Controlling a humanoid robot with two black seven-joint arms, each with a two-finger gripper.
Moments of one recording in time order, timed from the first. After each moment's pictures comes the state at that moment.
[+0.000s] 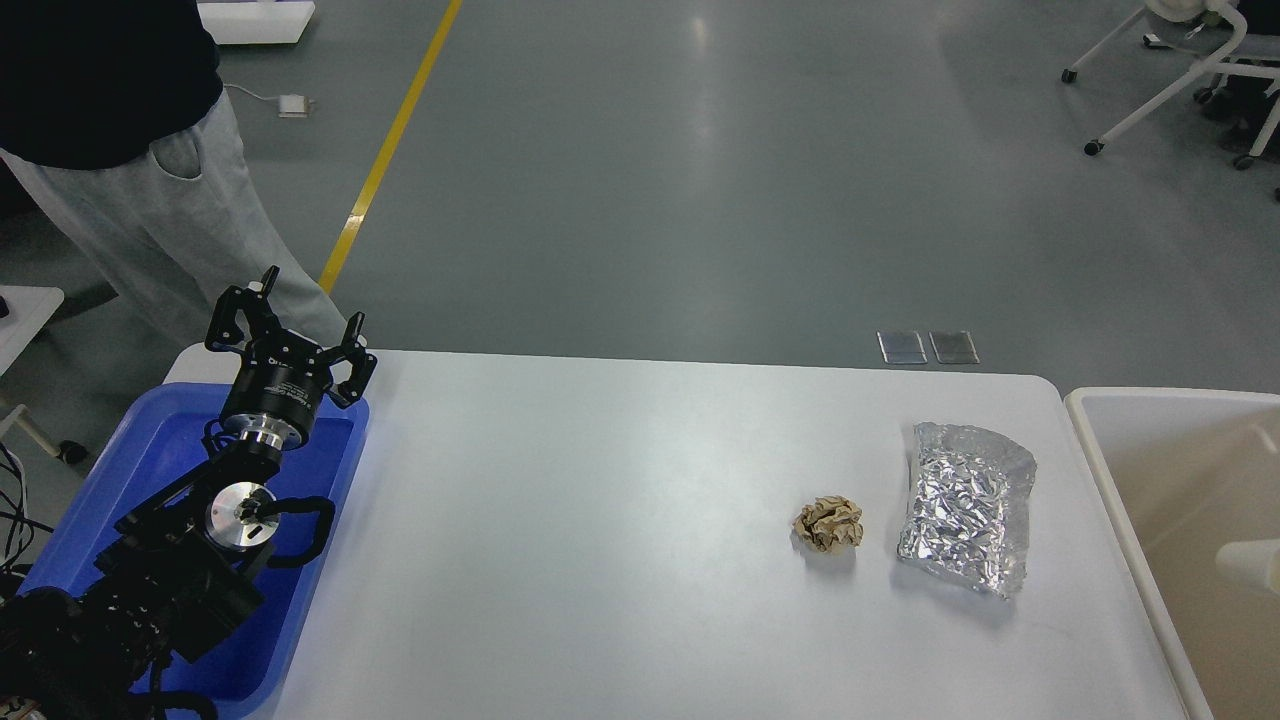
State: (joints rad) left arm -0.71 0.21 -0.75 -0.21 -0.11 -0.64 -0.55; right arm 0.48 -0.44 0.09 -0.08 0.03 0.10 0.23
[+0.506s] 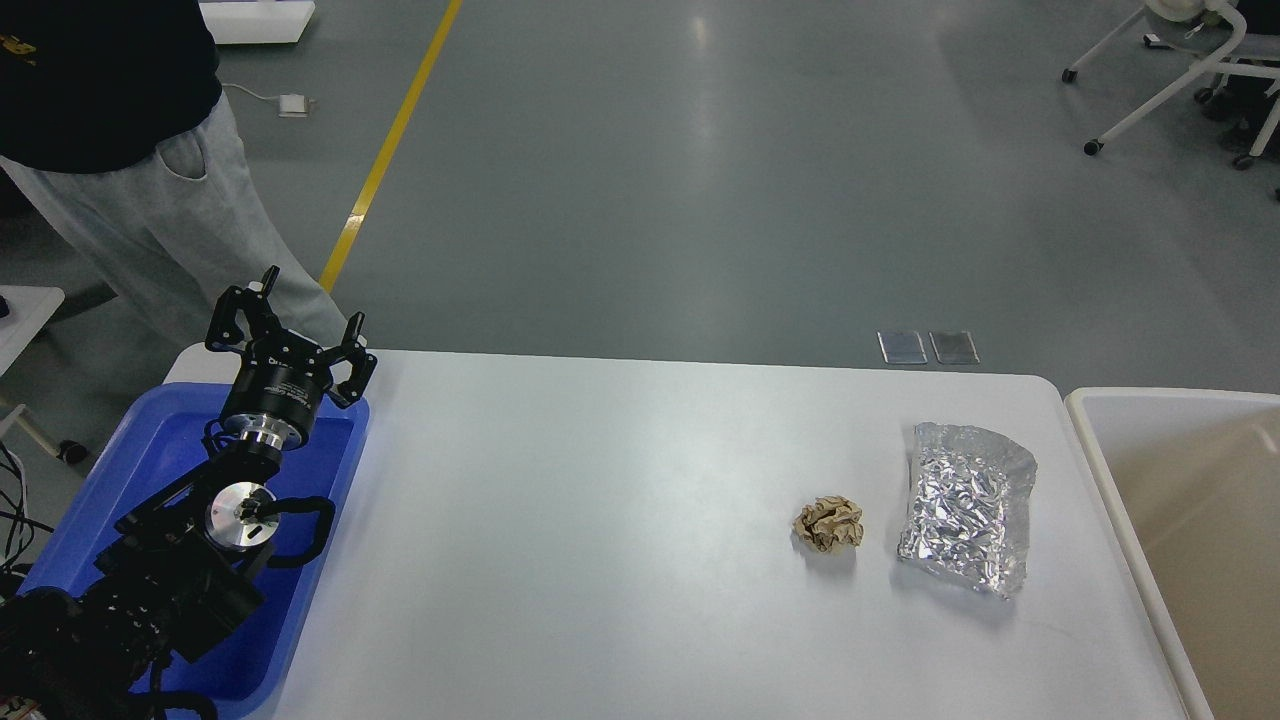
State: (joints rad) left arm -0.71 0.21 -0.75 -0.21 -0.11 -0.64 -0.55; right arm 0.53 -0.46 0.09 -0.10 0.03 0.08 0.24
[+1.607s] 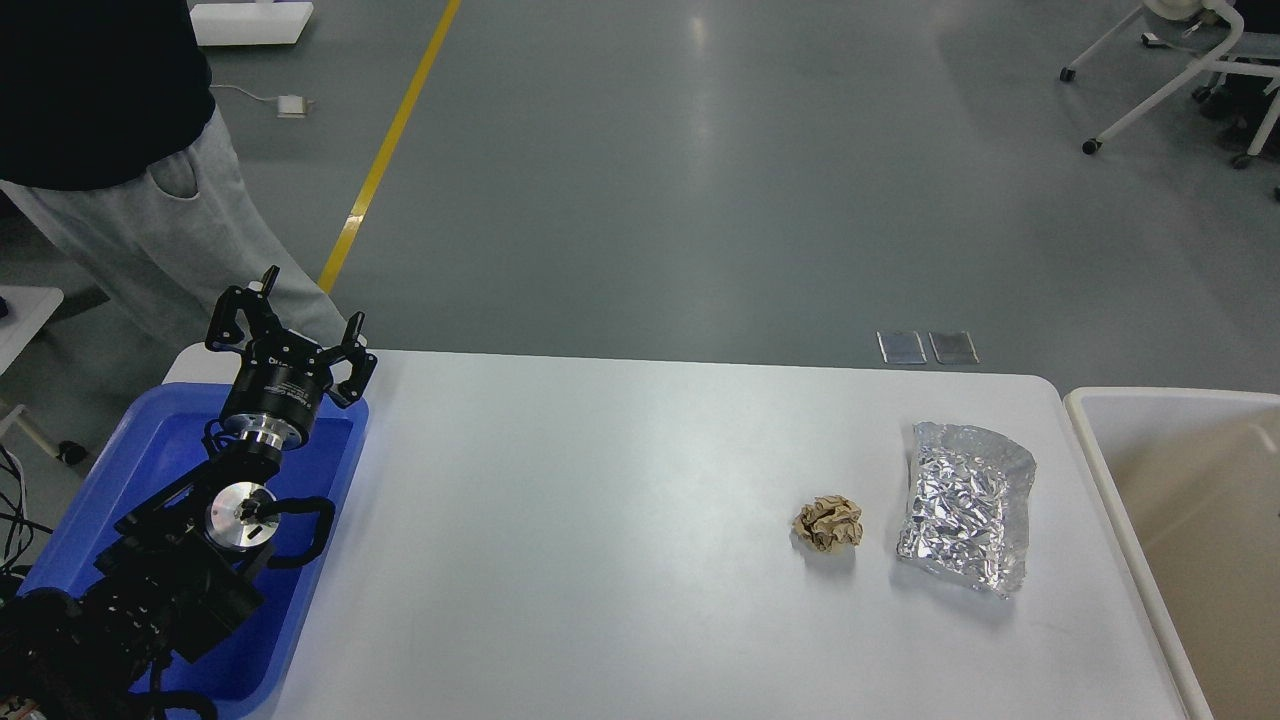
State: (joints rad) left arm -0.71 0.21 -0.75 -0.21 -0.11 -0.64 -0.55; right arm 0.62 -0.56 0.31 0.01 0.08 0.39 0.25
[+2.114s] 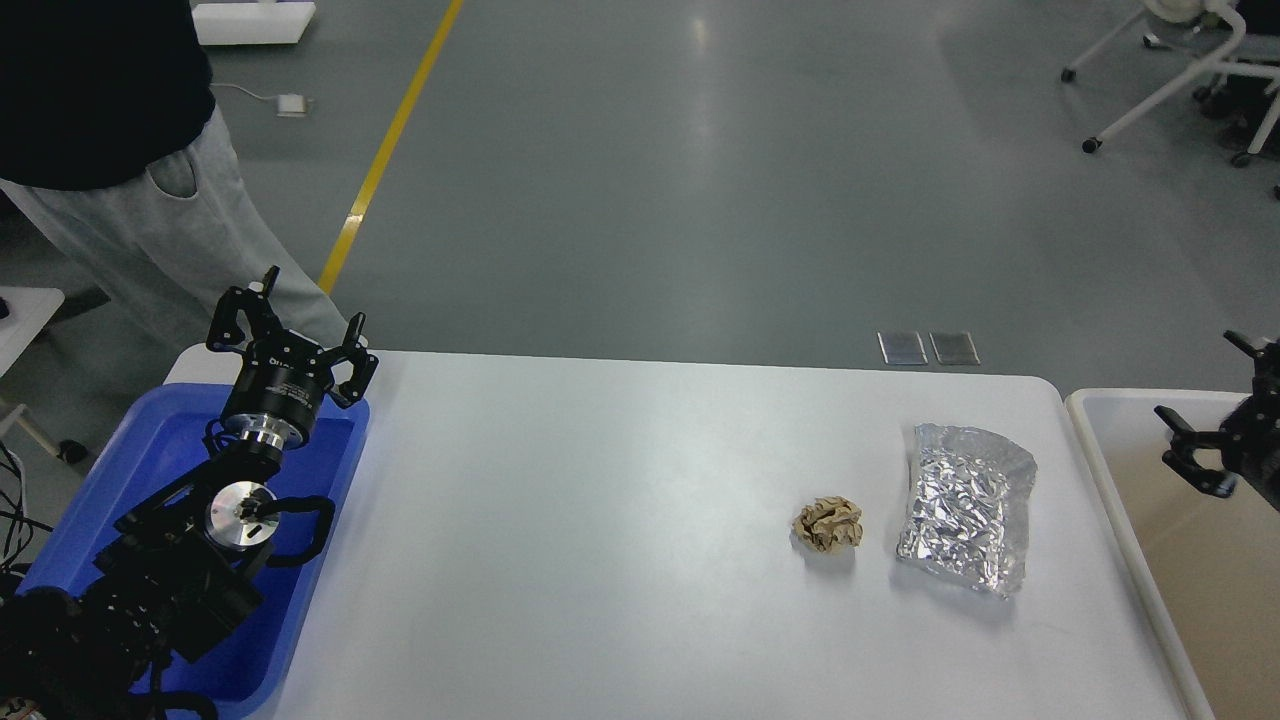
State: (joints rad) left arm -0.71 0.21 -0.75 -0.21 -0.11 -0.64 -0.55; right arm 0.56 -0.70 0.65 0.54 0.07 0.46 0.27
